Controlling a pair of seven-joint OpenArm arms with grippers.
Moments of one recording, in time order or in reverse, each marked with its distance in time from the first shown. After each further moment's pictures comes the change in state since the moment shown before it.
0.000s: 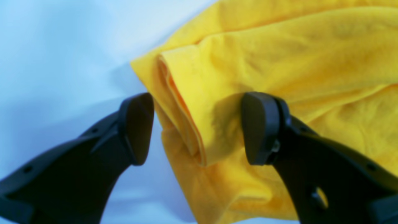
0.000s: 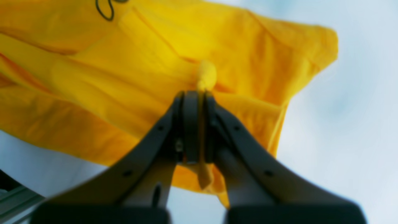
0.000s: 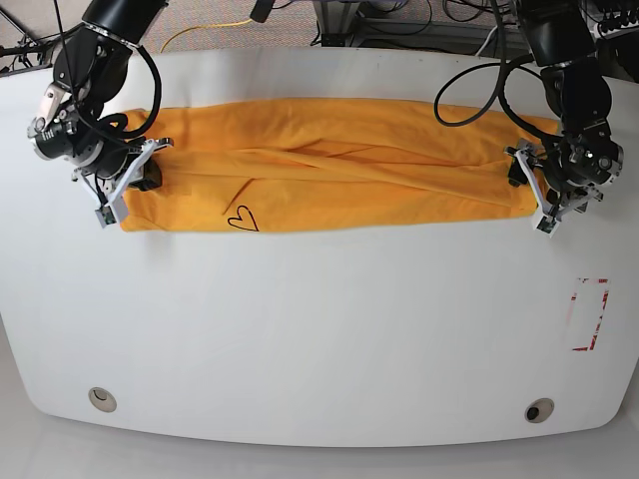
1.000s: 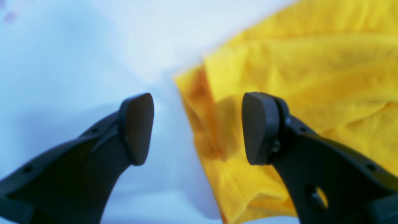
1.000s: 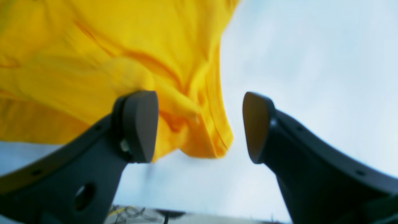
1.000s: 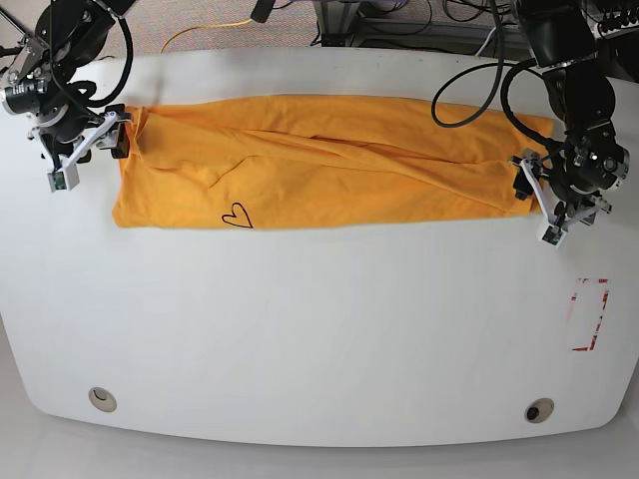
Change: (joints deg) left arm -0.5 0.0 -0.4 6.4 -0.3 0.0 0.3; right arm -6.5 -0.6 13.2 6.6 -0.5 0.0 -0.4
